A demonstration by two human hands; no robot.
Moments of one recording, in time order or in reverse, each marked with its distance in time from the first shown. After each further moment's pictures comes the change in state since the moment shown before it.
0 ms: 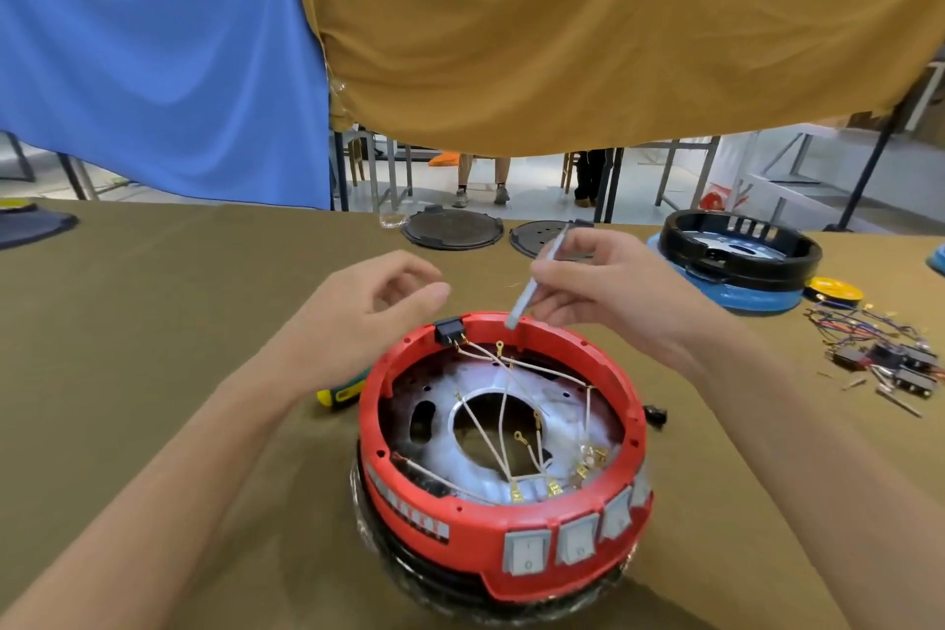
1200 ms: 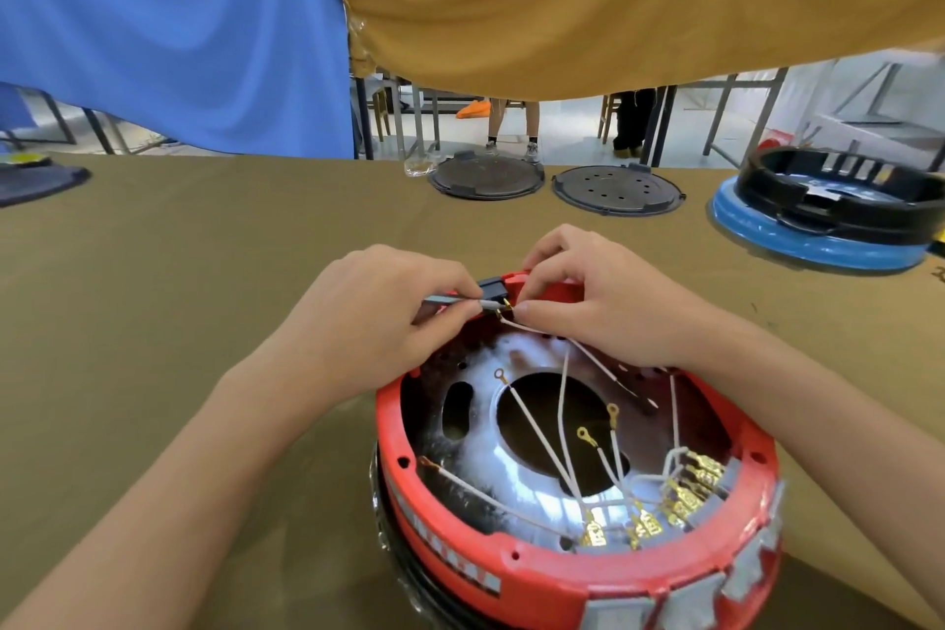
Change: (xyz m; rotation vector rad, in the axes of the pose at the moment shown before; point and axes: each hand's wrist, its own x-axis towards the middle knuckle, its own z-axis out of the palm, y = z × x) left_hand -0.001 -0.017 0.016 0.458 -0.075 0.181; right_hand 0.039 0.055 0.037 -0.843 -0.119 -0.196
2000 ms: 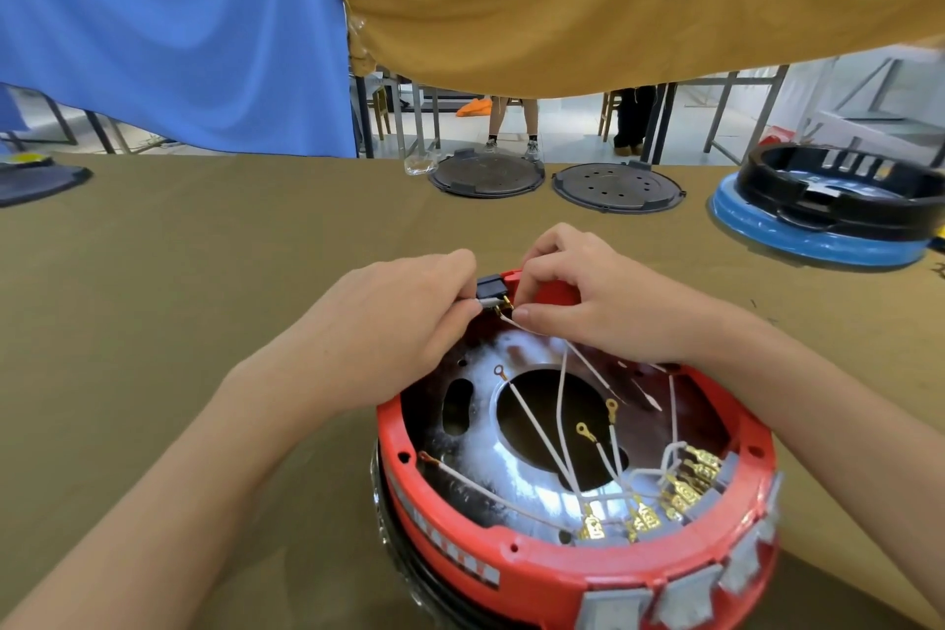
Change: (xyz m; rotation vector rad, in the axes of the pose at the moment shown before) left_hand 0.001 0.011 -0.001 0.082 -0.189 -0.040; right_hand -0.001 -0.003 -0.002 -0.018 -0.123 0.012
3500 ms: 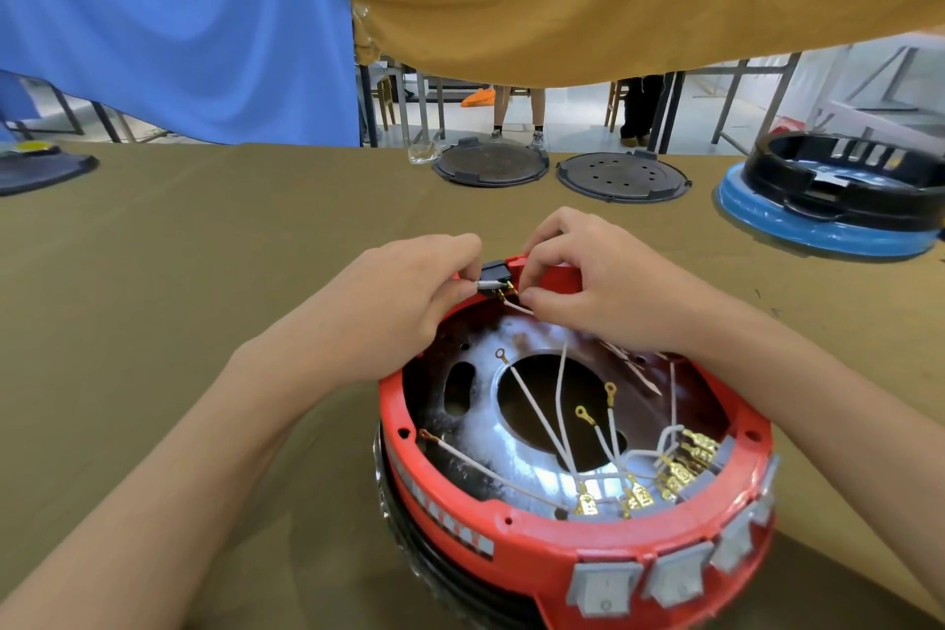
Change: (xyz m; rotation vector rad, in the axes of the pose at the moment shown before) left_hand 0.004 -0.006 0.004 -0.156 0.053 0.058; right_hand 0.001 0.002 0.003 -0.060 0.123 -0.040
